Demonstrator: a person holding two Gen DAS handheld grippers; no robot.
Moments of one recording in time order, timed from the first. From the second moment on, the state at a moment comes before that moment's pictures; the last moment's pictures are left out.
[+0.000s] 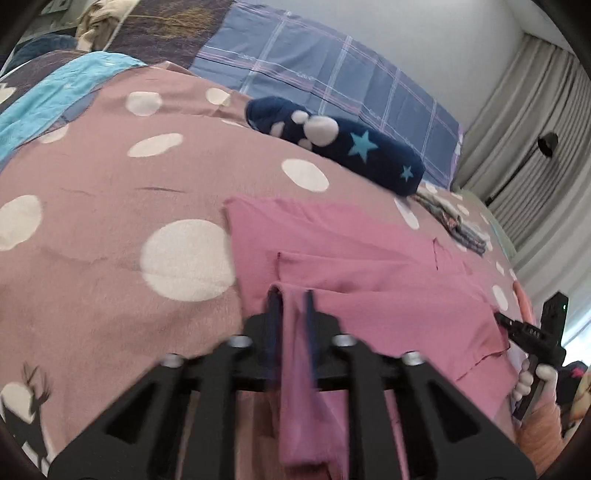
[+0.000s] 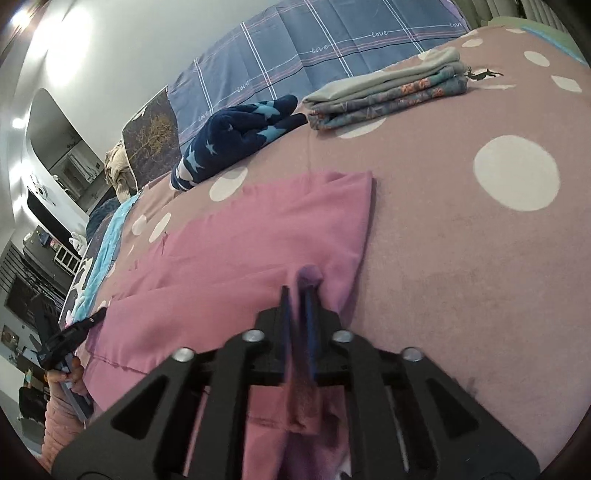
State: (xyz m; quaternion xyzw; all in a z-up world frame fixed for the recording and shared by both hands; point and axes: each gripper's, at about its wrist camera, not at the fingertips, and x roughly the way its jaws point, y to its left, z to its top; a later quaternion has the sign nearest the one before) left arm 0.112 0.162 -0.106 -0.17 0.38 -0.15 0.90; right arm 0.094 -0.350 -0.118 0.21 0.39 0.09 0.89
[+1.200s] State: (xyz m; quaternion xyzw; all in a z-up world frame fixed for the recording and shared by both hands) left arm 0.194 0.157 -0.053 -0.15 0.39 -0.09 0.91; right arm 0.158 -0.377 -0.071 0.26 0.38 0.05 0.88
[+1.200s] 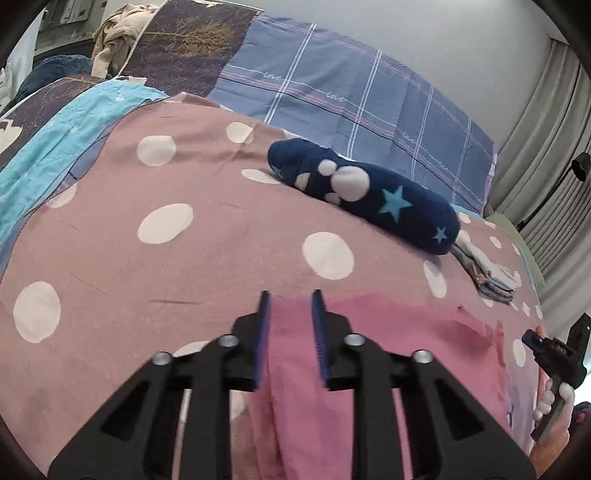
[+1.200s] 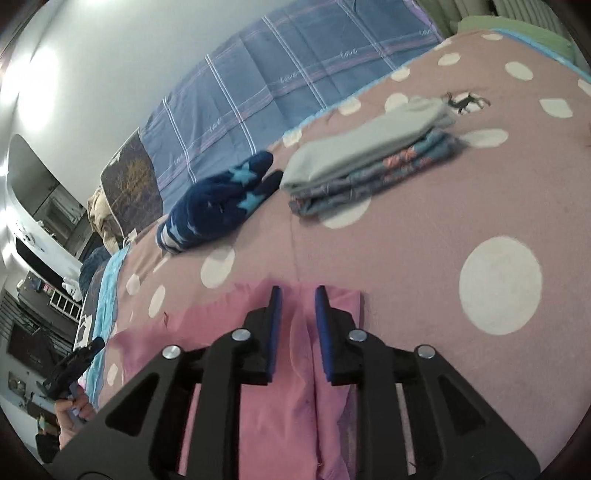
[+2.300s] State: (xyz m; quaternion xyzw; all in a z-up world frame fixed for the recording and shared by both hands) left arm 0.234 0.129 -0.026 -0.10 0.33 -0.12 0.93; right arm 0.198 -0.368 -0.034 0.20 0.32 0.10 0.92
